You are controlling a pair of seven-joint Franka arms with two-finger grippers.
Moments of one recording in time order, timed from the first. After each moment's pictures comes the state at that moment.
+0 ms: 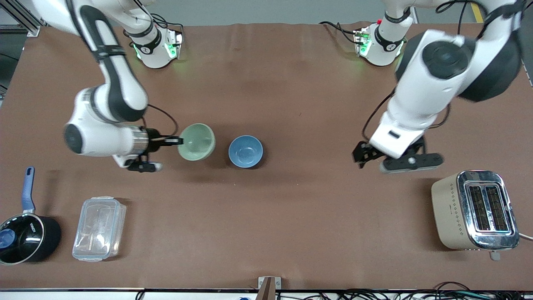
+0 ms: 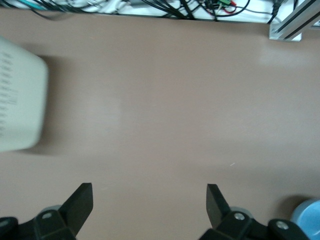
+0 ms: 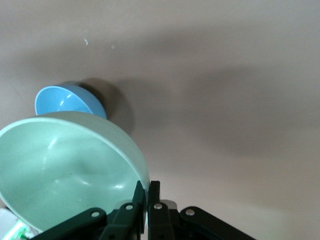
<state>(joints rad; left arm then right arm) -0.13 0.25 -0.28 -1.50 0.19 1.89 -0.47 0.28 0.32 -0.01 -1.91 0.49 1.94 0.12</state>
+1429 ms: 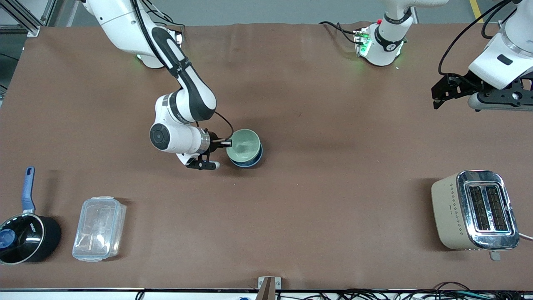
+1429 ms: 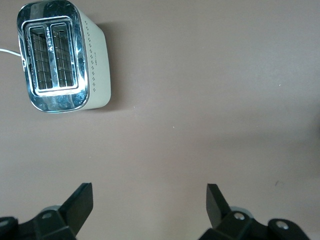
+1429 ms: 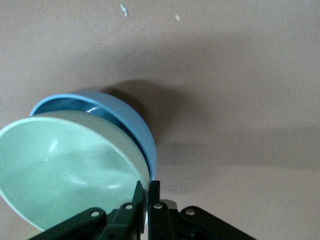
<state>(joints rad) -0.13 -0.04 -0.06 -1.58 0.07 1.59 -0.06 0.50 0.50 -0.01 -1.90 0.61 2.24 0.19</state>
